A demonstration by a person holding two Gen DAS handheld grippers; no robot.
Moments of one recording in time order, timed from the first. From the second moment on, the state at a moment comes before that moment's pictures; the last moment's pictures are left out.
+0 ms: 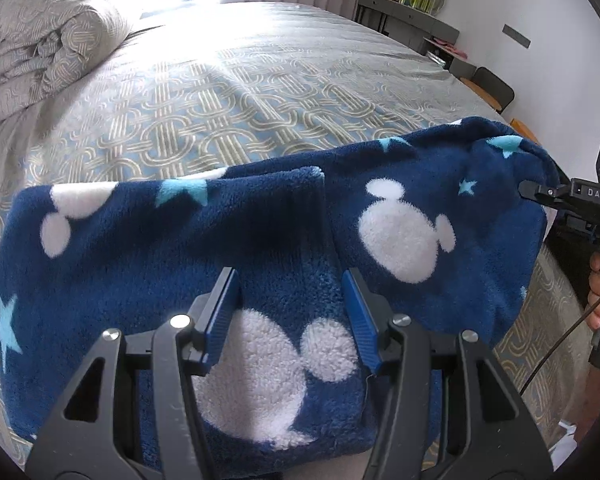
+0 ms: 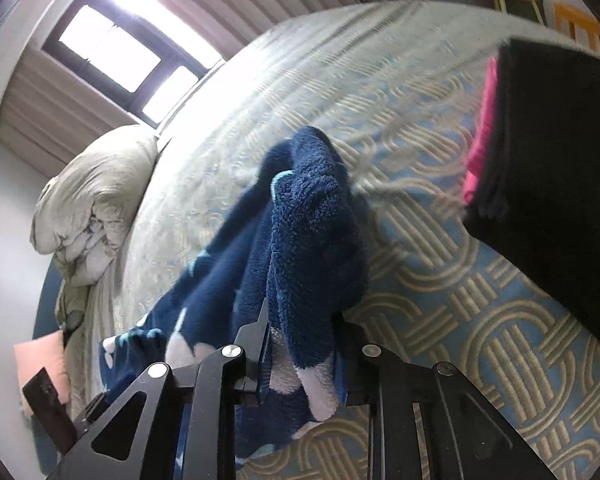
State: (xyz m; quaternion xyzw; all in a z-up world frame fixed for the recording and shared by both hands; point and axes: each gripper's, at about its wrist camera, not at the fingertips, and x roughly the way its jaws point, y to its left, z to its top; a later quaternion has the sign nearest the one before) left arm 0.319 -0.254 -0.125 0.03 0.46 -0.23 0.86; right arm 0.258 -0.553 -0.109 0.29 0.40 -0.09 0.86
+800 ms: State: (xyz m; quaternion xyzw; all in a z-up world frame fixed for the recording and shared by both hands) left arm 0.314 -0.161 -0.110 -0.06 0.45 -0.20 0.87; right arm 0.289 -0.356 -0.019 0.08 0.34 0.06 0.94
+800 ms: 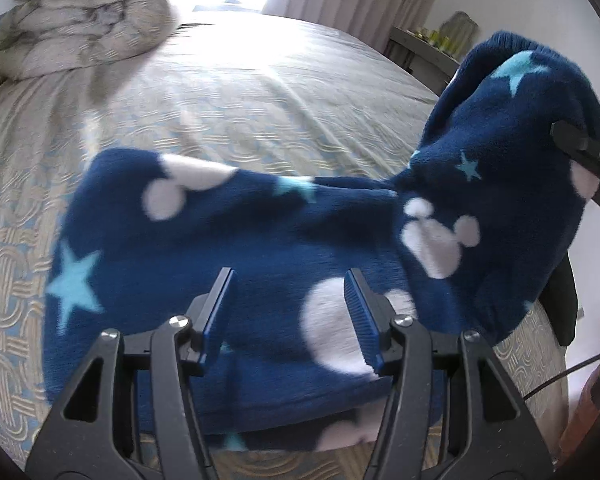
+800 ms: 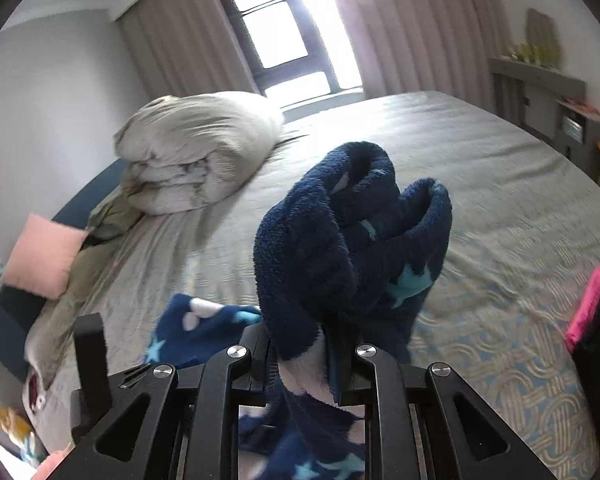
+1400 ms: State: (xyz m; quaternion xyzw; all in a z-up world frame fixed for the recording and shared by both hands) left arm 0.304 -0.066 -0.126 -0.18 0.46 -0.18 0.85; right arm 0.316 -0.214 -0.126 -0.10 0.46 0.16 0.87
